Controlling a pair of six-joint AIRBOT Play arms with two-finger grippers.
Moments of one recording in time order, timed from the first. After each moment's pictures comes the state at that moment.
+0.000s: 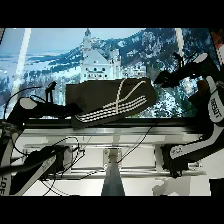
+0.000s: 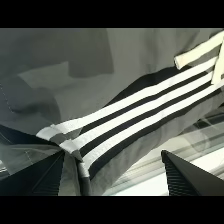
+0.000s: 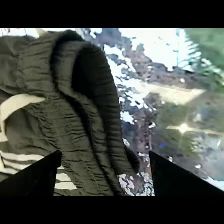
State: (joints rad) left arm 0.04 -0.89 0.49 0.88 -1.12 -1.30; right arm -0.23 -1.71 1.32 -0.99 1.38 1.23
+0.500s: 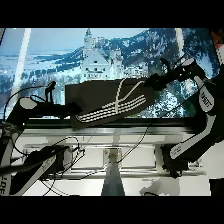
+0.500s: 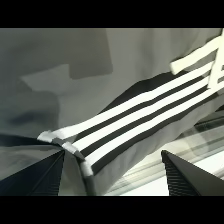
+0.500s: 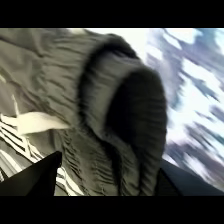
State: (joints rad) left arm 0.04 -0.89 0.49 0.88 -1.11 -1.30; right arm -0.16 -1.89 1.35 -0.81 1.40 1.07
